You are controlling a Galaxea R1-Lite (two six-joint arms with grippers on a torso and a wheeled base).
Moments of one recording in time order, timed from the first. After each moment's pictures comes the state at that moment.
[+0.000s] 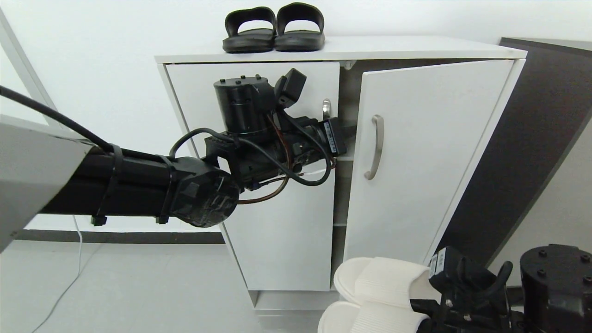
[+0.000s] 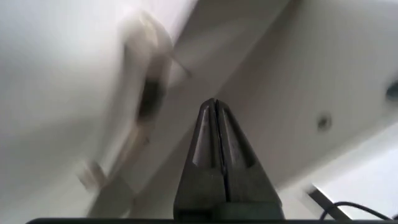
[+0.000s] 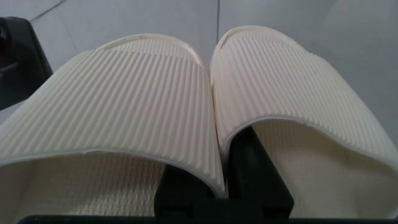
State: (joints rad) left arm -0.66 1.93 -1.33 -0.69 -0.35 -0.41; right arm 0.86 1.50 -0.33 -0.80 0.15 -0.09
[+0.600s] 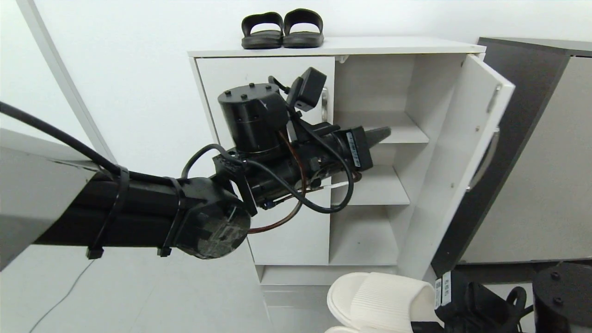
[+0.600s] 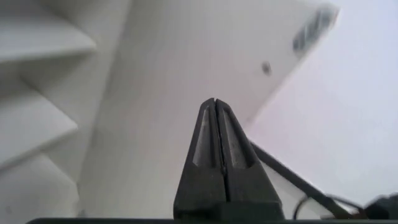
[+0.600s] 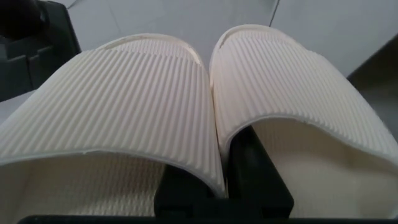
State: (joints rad) left arm -0.73 1.92 -1.24 -0.87 -0.36 -0.41; right arm 0.92 1.47 -0.30 -0.80 0.15 -0.09
